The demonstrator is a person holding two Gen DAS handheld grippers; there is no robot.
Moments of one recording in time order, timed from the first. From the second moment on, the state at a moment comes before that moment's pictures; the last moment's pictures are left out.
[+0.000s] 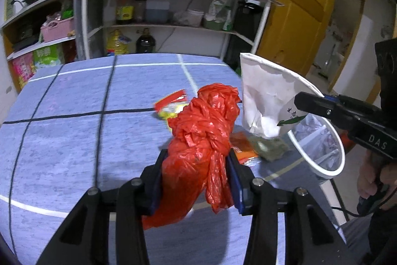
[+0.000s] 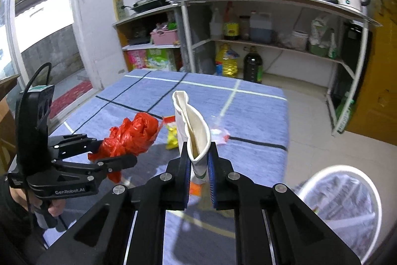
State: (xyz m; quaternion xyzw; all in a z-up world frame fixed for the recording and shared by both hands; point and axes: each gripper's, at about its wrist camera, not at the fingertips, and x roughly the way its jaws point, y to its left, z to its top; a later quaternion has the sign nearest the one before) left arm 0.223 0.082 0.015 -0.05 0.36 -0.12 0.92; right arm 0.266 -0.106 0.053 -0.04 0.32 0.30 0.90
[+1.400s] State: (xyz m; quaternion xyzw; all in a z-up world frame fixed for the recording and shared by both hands) left arm 0.279 -0.169 -0.002 -0.02 0.40 -0.25 0.88; right arm 0.233 -0.352 0.012 0.05 0.37 0.07 0.92
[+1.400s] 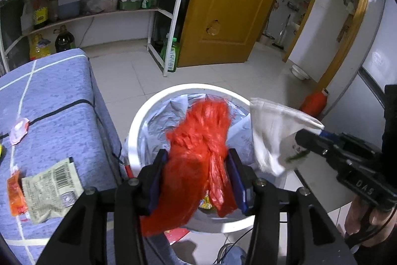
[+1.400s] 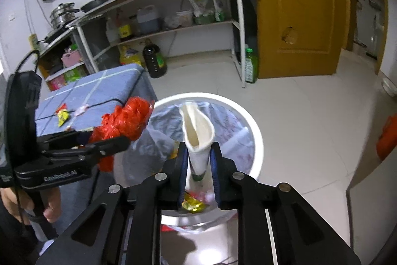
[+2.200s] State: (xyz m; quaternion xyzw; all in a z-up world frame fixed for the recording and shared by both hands) left arm 0.246 -0.115 0.029 -0.05 0.35 -0.23 0.91; right arm 0.223 -0.314 0.037 0.04 0.33 0.13 0.94
